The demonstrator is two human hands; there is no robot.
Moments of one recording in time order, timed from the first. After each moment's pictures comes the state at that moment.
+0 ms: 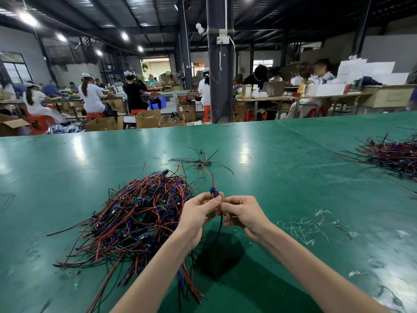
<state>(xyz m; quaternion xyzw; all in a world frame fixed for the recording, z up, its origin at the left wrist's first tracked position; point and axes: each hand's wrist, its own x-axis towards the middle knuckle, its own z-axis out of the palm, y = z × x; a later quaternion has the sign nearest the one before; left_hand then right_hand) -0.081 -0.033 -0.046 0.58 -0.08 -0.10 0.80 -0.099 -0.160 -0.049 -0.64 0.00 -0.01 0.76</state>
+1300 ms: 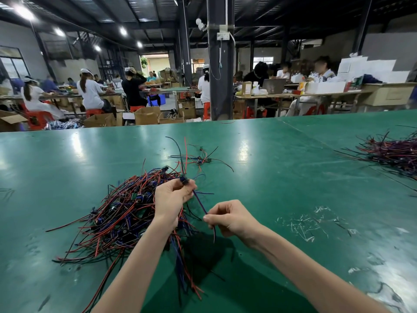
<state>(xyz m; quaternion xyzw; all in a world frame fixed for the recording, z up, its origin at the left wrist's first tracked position) -0.048 0.002 -0.037 0.63 -0.03 0.08 0.77 -0.106 -0.144 -0.052 -0.75 -0.05 0.06 0.66</state>
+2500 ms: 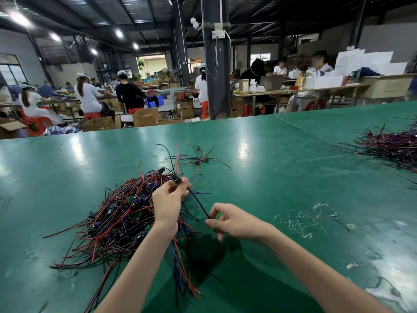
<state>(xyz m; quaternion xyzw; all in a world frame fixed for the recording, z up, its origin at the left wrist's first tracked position) -0.050 -0.004 -0.045 0.63 -0.02 0.15 0.76 -0.103 -0.158 -0.053 -0.88 -0.11 0.11 0.45</state>
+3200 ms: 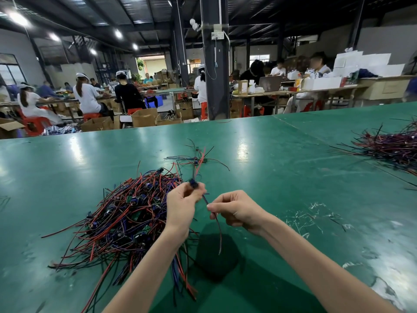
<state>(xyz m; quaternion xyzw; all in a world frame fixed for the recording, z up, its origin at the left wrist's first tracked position) -0.066 -0.027 -0.048 0.67 -0.09 0.12 0.73 -0.102 -0.170 -0.037 -0.70 -0.07 0.09 0.71</state>
